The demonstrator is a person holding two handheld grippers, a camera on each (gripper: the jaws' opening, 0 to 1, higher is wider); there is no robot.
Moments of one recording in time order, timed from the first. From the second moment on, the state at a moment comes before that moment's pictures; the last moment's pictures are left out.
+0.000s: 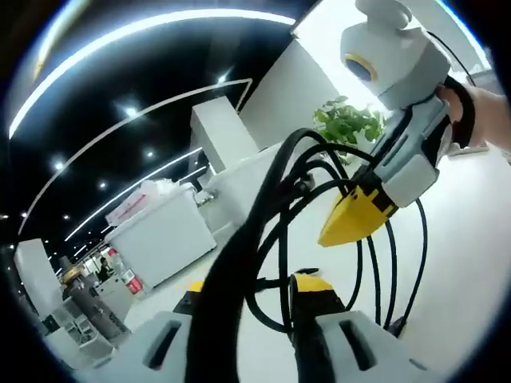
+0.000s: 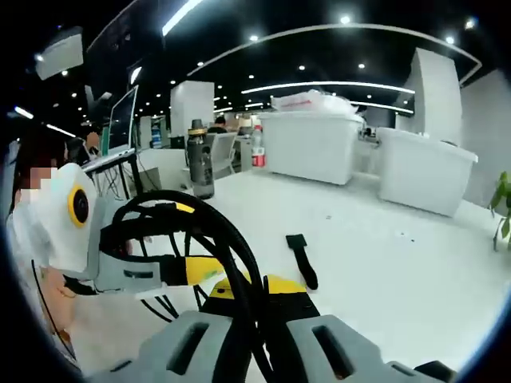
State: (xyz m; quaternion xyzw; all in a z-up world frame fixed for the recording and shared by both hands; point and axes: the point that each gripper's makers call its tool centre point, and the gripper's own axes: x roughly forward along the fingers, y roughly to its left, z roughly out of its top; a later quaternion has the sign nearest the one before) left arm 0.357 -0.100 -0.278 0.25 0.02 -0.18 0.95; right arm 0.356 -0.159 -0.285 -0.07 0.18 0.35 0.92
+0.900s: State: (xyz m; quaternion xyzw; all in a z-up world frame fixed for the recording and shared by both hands) left arm 0.356 -0.136 -0.276 0.30 0.10 -0.24 0.92; right arm 0.337 -0.133 -0.230 -0.59 -0.21 0.20 0.75
